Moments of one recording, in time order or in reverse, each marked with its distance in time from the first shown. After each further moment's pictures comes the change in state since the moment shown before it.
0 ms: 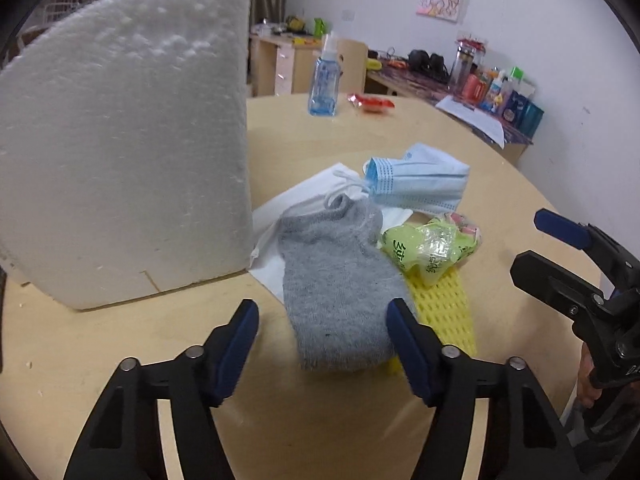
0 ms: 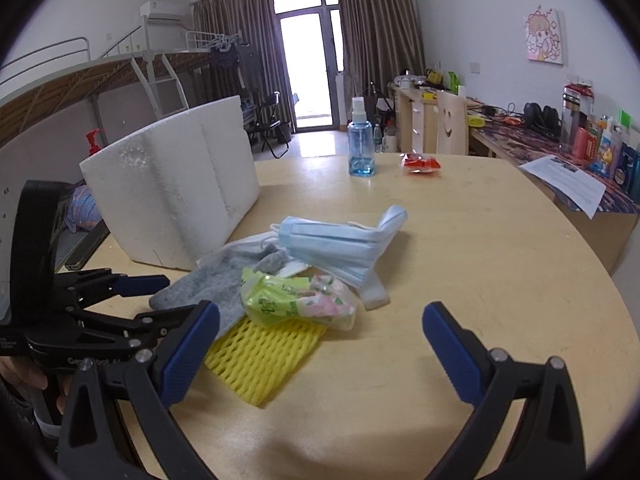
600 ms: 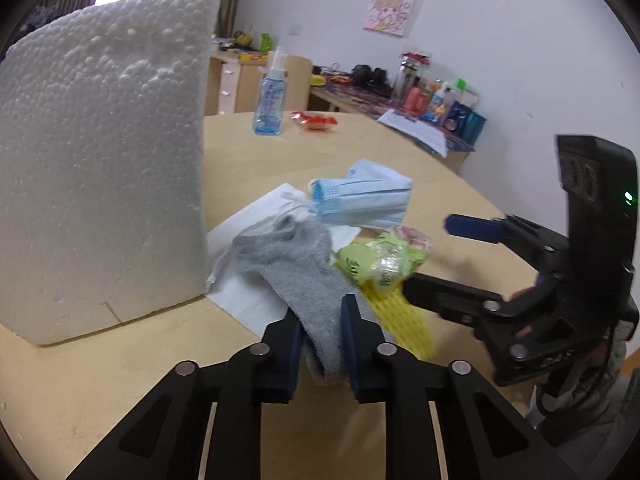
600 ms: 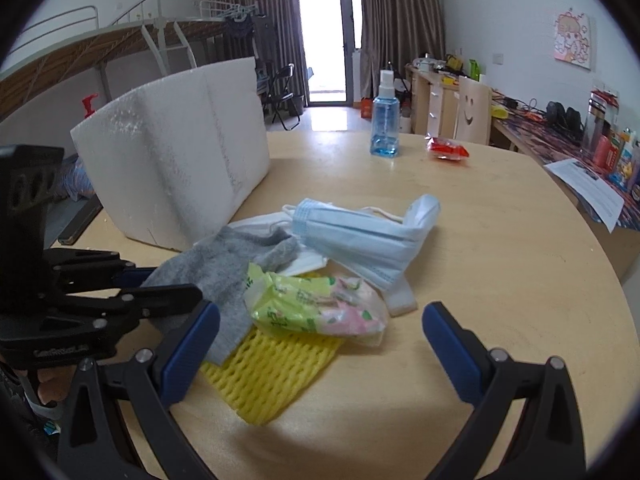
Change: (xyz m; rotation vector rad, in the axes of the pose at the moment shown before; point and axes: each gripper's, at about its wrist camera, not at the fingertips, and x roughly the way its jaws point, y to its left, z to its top) left arm -0.014 0.005 -0.004 0.073 -0.078 -0.222; right arm 0.030 0.015 0.006 -0.076 0.104 0.018
